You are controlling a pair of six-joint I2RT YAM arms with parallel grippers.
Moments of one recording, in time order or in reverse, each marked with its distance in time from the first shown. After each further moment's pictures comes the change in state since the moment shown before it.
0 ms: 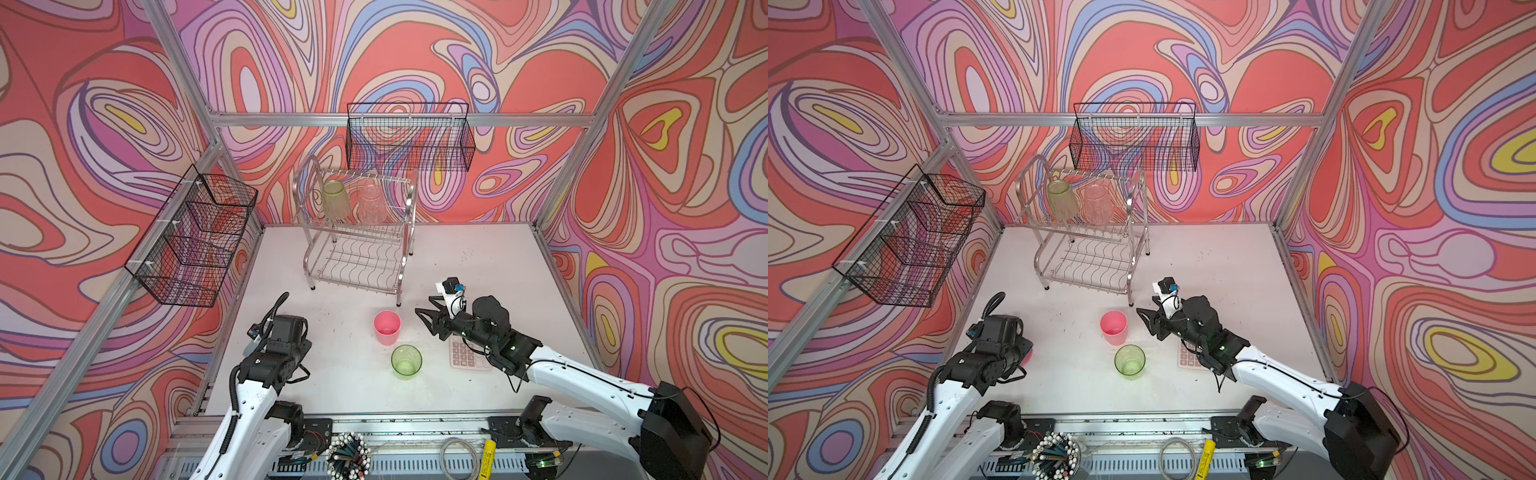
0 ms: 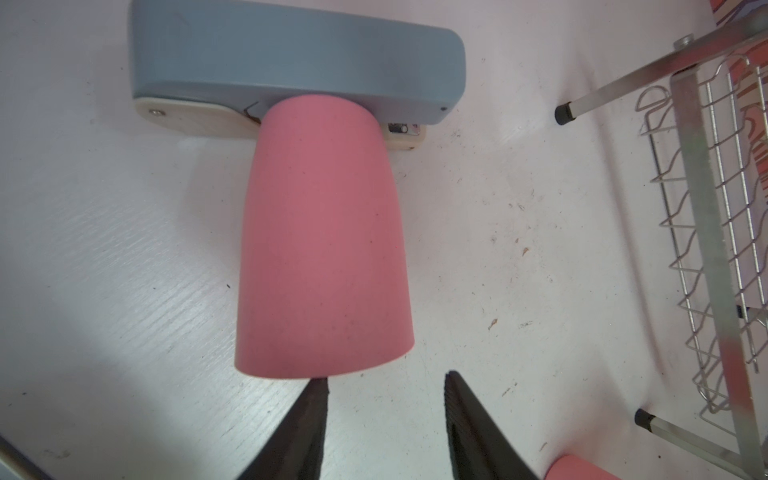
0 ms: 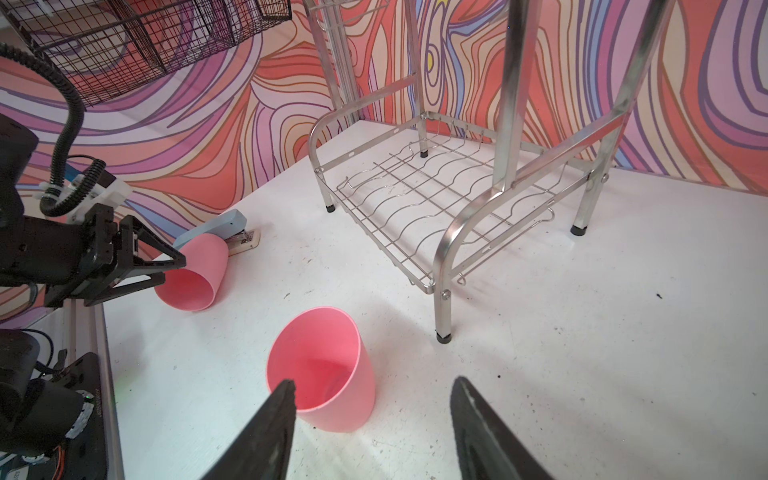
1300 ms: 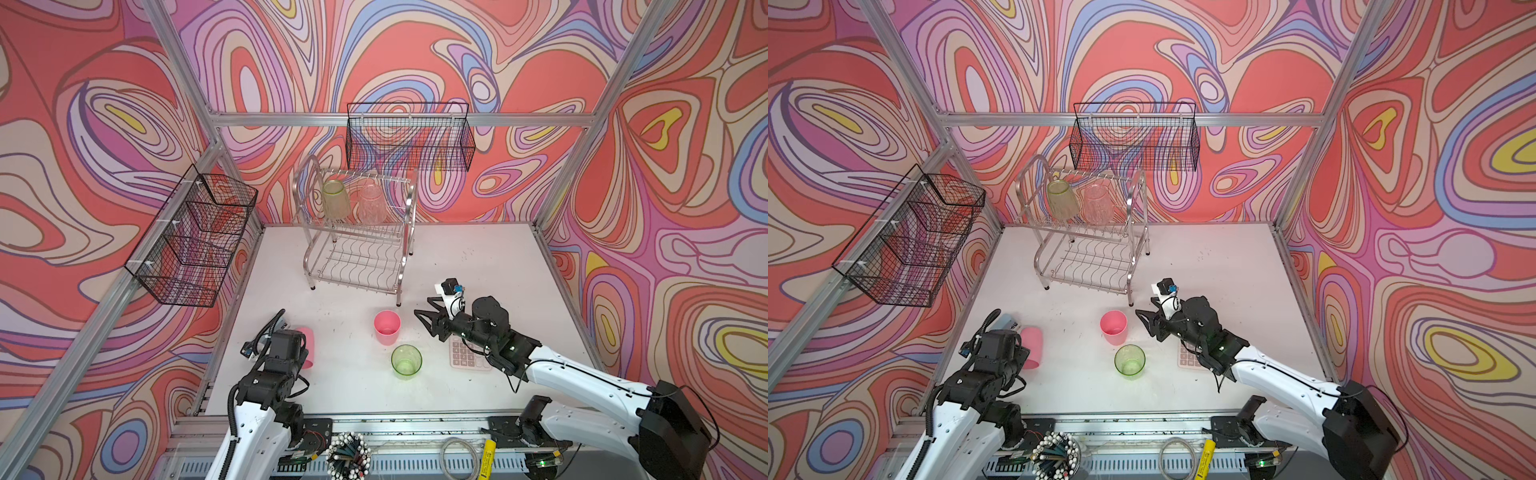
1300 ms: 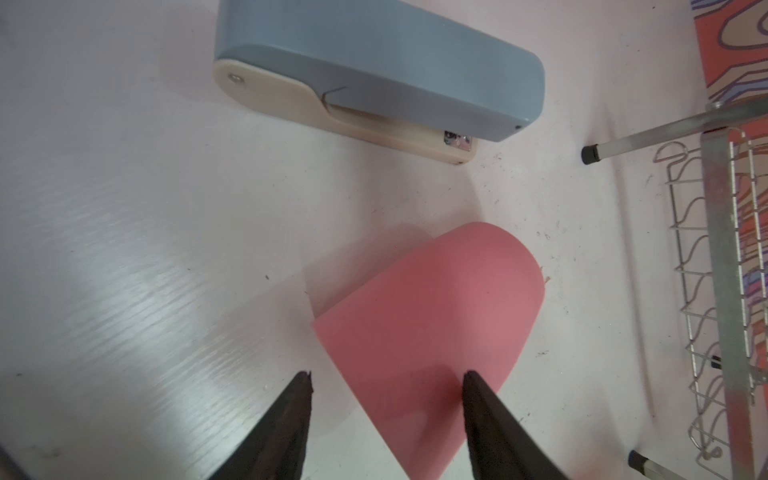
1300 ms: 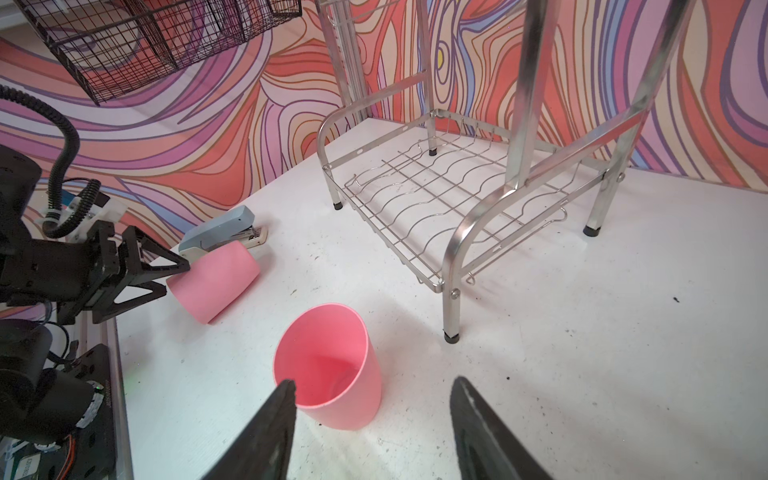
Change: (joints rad) left arm 0.000 -0.185 -0.142 0.023 -0.035 -0.131; right arm 0.000 0.005 -0.011 0.016 -0.026 -0.004
